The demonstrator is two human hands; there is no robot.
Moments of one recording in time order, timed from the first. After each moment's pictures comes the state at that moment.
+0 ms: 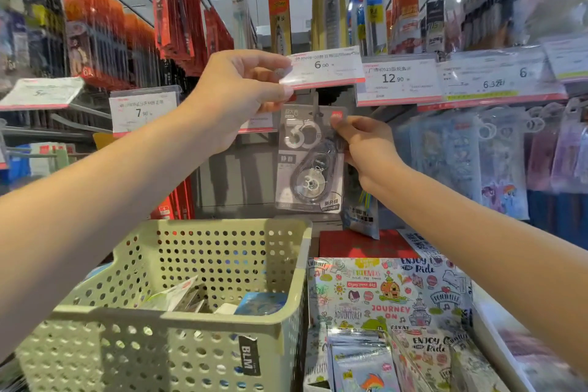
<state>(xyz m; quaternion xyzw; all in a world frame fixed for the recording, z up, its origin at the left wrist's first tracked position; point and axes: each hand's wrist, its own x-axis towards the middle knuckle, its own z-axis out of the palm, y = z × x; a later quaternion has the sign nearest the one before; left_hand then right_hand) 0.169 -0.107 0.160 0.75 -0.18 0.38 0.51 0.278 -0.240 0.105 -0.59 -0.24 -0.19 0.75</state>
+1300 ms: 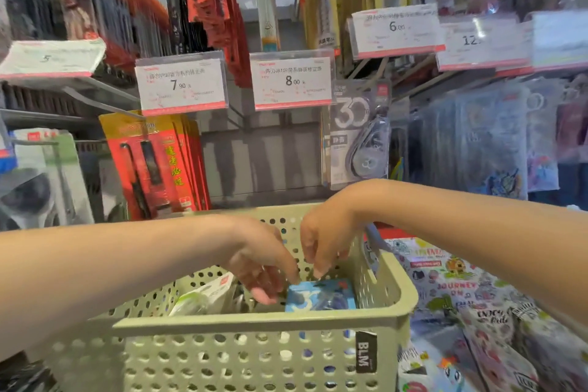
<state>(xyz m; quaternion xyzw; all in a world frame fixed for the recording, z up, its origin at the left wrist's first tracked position) 0.217 -0.011 0.027 0.92 0.07 -0.22 0.31 0.258 -0.138 0.050 -0.92 -0.35 0.19 -0.02</state>
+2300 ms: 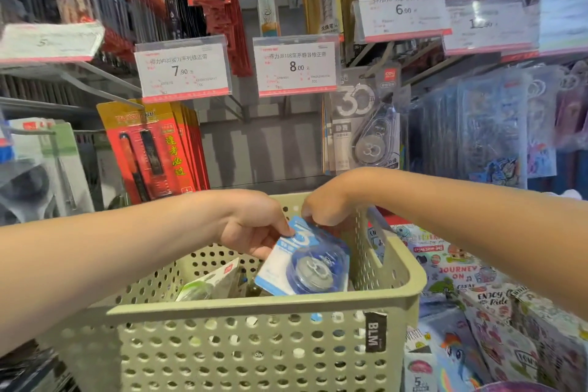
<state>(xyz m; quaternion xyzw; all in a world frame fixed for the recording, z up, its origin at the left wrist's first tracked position) 0.212 -0.002 0.041 0.83 0.06 -0.21 0.51 0.274 -0.127 0.047 -0.95 -0.28 0.16 -0.01</state>
